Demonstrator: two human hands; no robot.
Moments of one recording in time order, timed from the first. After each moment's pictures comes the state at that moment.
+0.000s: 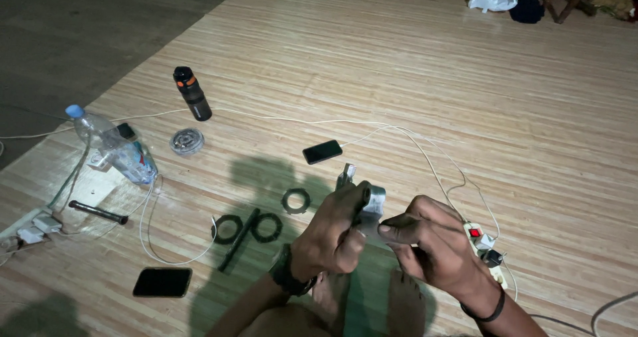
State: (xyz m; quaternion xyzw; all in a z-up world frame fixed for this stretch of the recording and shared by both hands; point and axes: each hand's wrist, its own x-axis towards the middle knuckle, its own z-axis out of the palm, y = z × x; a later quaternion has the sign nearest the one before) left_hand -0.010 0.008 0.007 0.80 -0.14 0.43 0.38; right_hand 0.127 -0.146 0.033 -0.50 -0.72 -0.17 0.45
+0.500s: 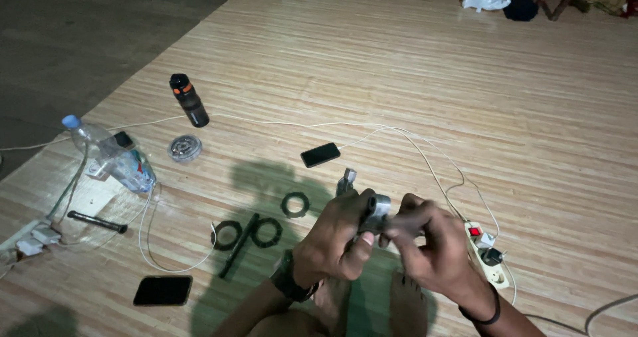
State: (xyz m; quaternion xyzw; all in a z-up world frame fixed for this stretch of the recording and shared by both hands) left_hand -0.009 0.001 0.033 0.82 -0.19 0.38 0.38; right_hand 0.114 -0.146 0.032 -0.54 -0.65 -0.10 0.53
